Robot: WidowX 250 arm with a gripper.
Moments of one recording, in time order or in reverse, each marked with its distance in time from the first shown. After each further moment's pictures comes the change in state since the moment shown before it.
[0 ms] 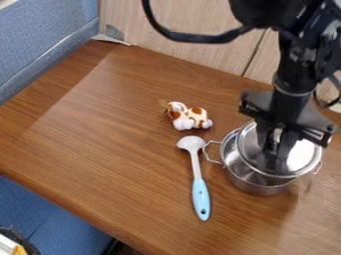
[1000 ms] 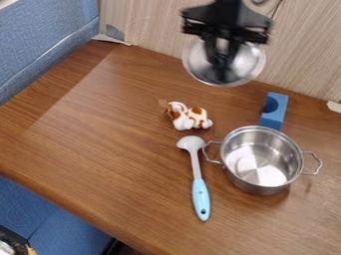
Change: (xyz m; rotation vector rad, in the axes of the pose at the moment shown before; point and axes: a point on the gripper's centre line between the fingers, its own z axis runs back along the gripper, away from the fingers) arm 0.051 0.090 0.058 0.102 -0.130 0.293
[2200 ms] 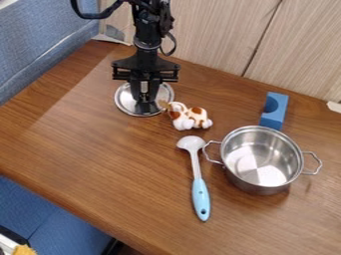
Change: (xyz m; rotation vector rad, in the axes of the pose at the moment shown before) arm -0.013 0.141 -0.116 0.213 0.229 0.325
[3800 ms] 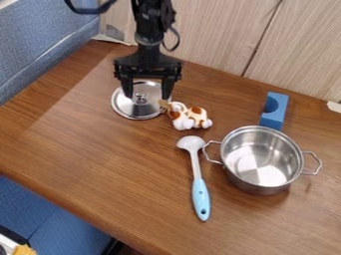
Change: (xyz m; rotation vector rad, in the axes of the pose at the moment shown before) arm -0.007 -0.005 0.010 -0.045 -0.028 -0.010
